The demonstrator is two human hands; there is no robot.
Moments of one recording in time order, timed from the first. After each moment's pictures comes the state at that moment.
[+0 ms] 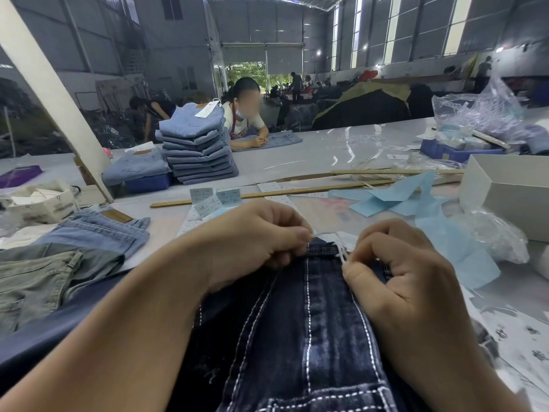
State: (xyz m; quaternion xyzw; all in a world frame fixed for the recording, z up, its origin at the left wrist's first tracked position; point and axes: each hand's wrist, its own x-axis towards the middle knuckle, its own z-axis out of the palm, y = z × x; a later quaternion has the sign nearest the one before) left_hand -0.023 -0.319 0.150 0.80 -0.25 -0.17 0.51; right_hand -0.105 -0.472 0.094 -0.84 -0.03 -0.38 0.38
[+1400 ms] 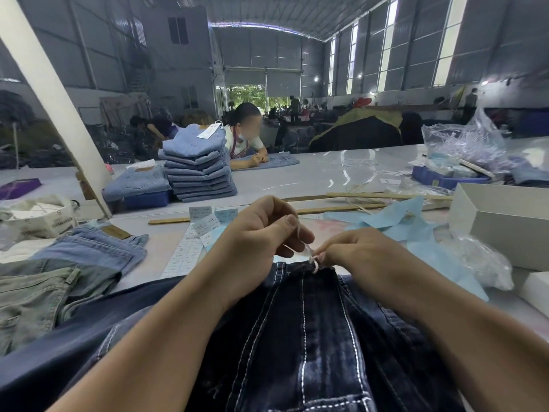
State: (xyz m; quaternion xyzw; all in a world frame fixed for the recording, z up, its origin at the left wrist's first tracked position) left_hand -0.011 -0.322 0.141 0.70 -0.29 -0.03 0.65; right_hand -0.065 -0.486 0.144 -0.90 0.02 -0.08 0.43
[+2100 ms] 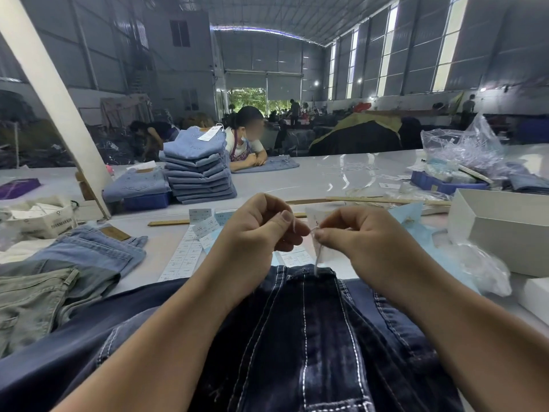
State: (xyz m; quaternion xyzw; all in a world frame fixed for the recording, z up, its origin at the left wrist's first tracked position) left_hand -0.010 -0.324 0.143 0.67 -0.27 0.01 0.70; right_hand -0.056 -0.486 0.151 -0.85 -0.04 -0.21 0.48
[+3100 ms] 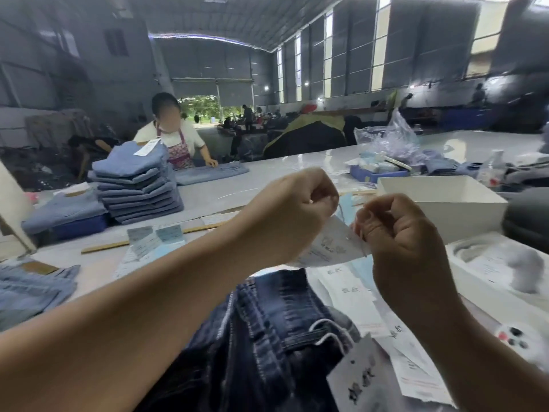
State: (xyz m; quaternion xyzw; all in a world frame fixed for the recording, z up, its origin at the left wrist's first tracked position) left_hand -0.060 -0.454 0.197 0.80 -0.43 0.03 0.41; right_hand -0.135 -0.587 0.128 -0.76 0.05 -0.48 0.45
